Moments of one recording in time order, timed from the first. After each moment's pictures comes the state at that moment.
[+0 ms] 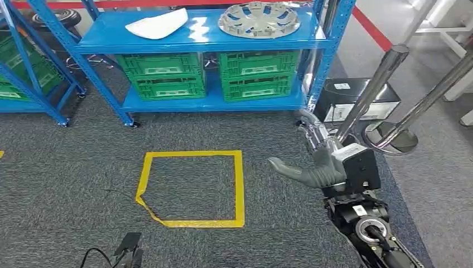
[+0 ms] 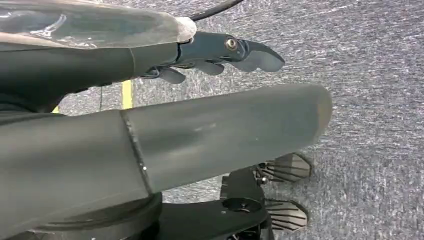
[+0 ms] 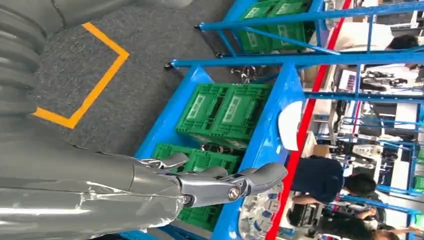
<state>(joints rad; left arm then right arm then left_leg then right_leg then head) -0.12 -0.01 -0.30 -0.22 0.07 0.22 0.05 -0.17 -0.11 0.65 -1.60 -0.13 -0.30 -0.39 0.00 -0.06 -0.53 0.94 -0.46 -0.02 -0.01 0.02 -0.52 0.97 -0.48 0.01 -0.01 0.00</state>
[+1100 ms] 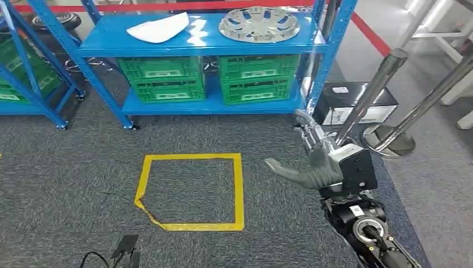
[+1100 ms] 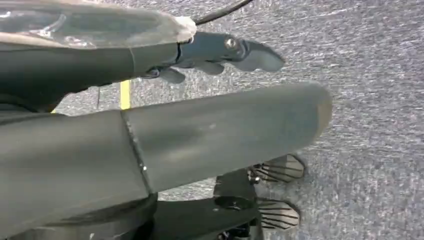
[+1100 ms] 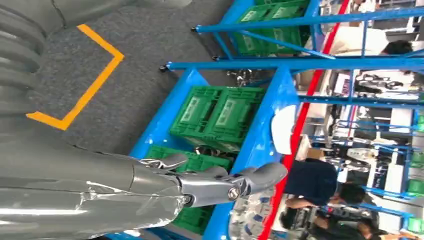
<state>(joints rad) -0.12 -0.01 -0.30 -0.22 0.10 0.25 0.04 -0.18 -0.11 0.65 -1.60 -0.14 -0.30 -0.39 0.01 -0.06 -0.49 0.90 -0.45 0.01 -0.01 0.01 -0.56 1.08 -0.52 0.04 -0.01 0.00</state>
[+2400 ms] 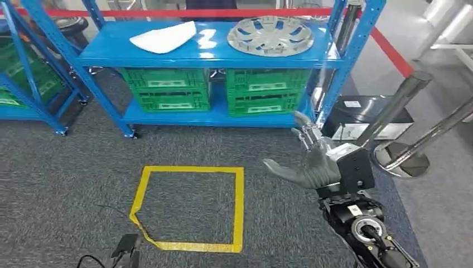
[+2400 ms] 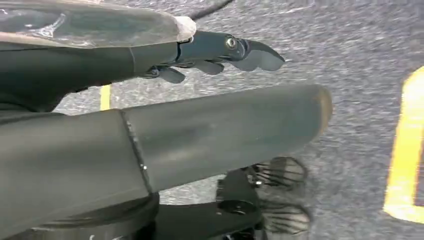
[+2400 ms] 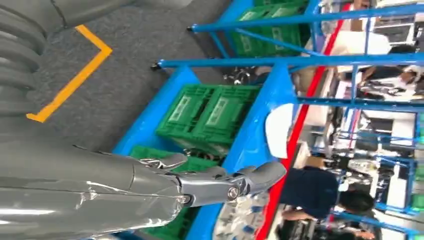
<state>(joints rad) -0.12 -0.02 -0.30 -0.22 0.11 0.25 0.05 -0.17 -0.11 0.66 -1.60 -0.15 -0.30 -0.38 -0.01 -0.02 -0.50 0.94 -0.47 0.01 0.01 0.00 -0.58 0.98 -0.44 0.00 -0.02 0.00</state>
